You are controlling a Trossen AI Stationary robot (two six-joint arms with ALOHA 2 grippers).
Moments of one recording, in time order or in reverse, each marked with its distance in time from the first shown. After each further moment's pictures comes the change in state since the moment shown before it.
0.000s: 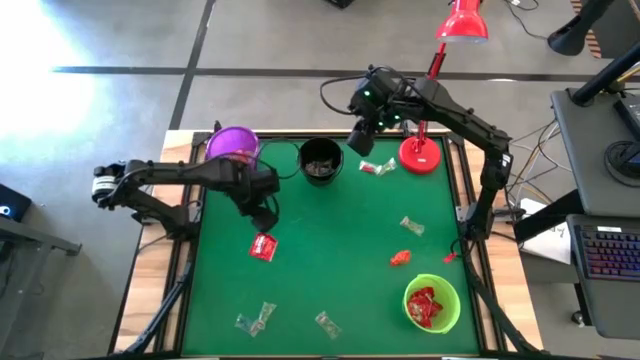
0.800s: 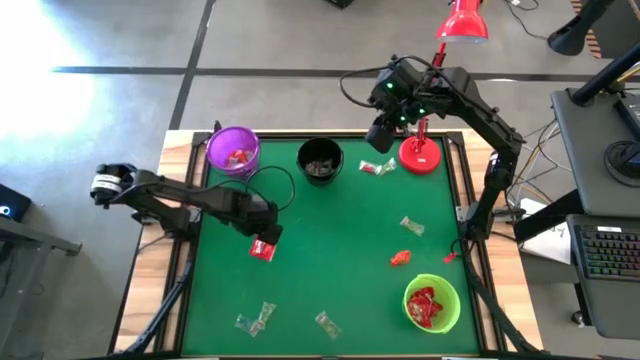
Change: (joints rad) left arm -0.205 0.000 -0.300 0.379 -0.162 -0.542; right arm 0.000 -0.032 0.182 -0.244 -0.001 0.052
